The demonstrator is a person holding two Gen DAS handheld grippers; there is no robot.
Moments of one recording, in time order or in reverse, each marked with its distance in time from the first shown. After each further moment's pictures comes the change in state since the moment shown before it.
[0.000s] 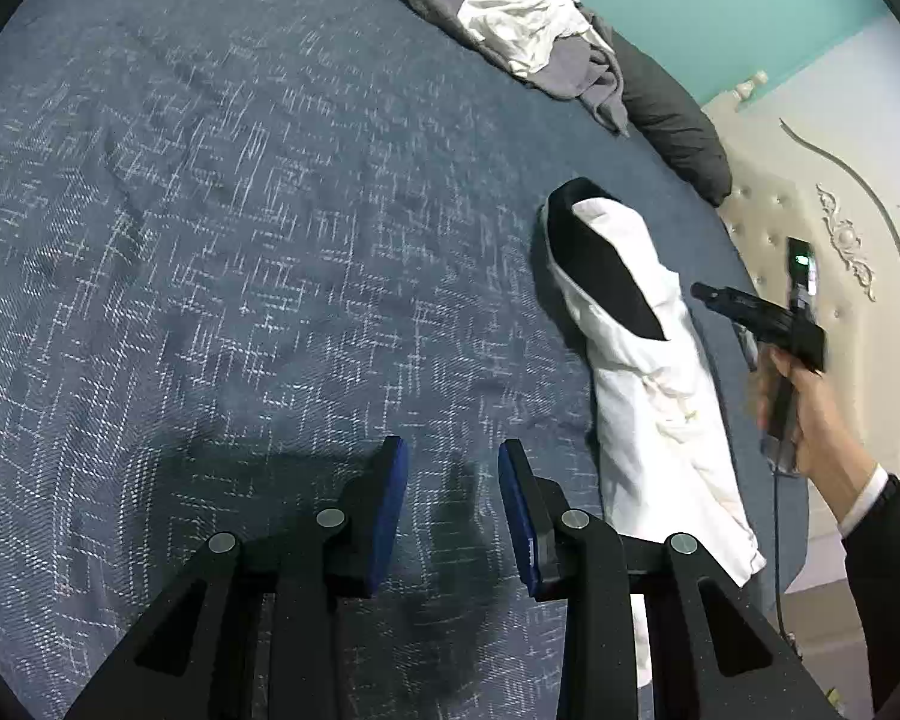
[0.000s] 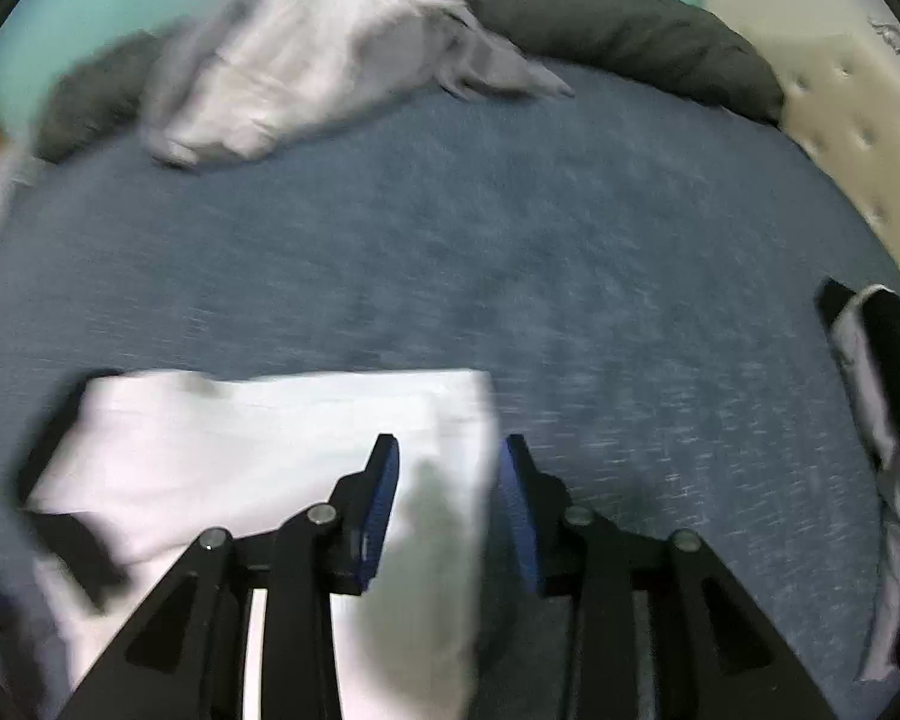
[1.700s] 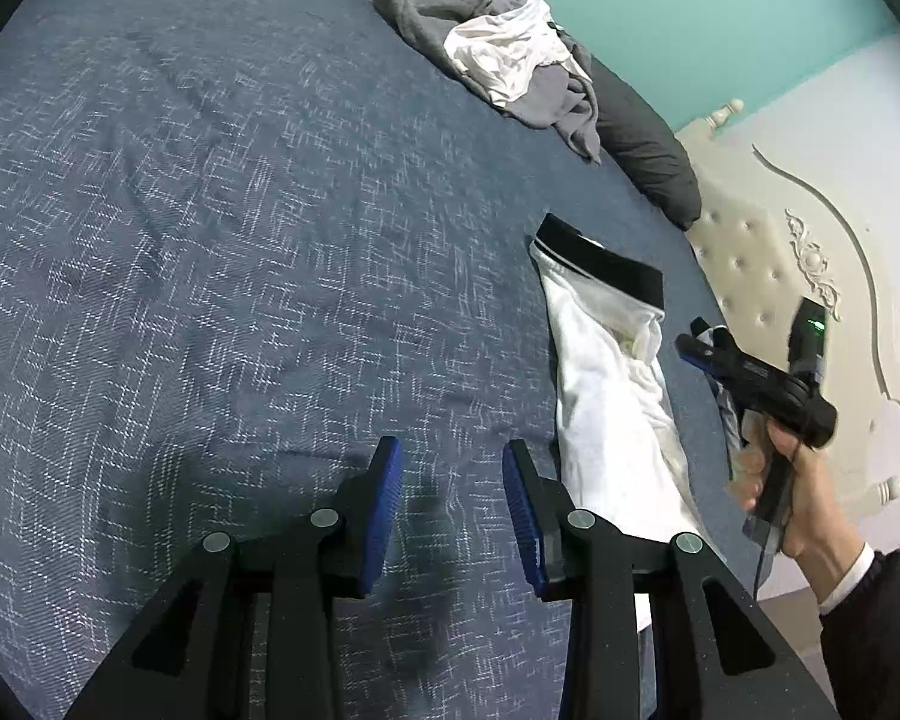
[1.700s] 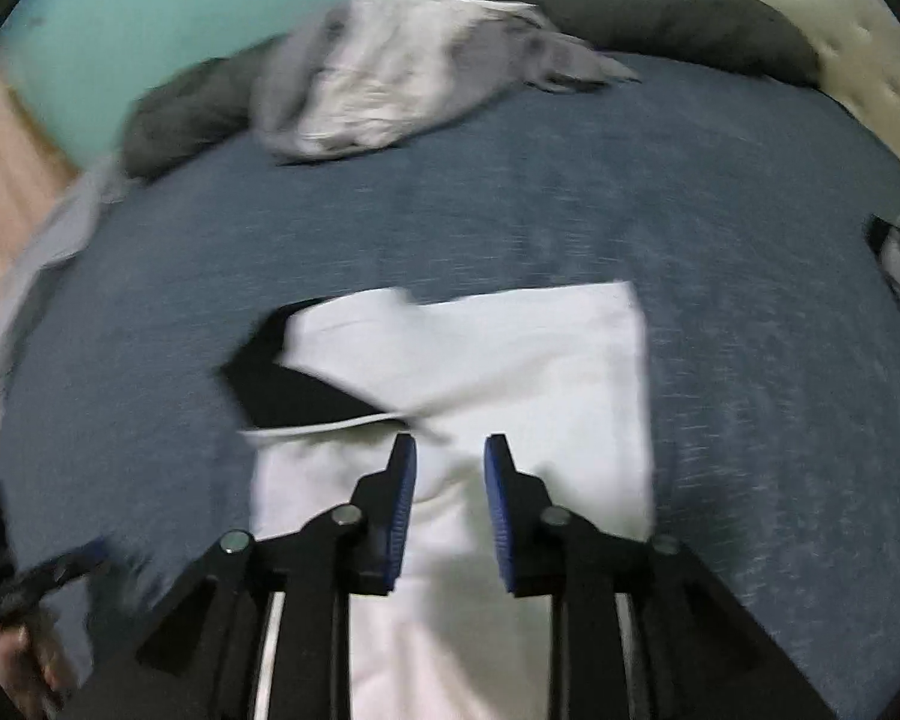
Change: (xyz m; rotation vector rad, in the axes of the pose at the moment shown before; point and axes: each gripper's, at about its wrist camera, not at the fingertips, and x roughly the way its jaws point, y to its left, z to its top) left arm -0.023 0.004 0.000 -0.025 -0.038 -0.080; right arm -0.035 0.050 -0.055 0.018 0.028 0.187
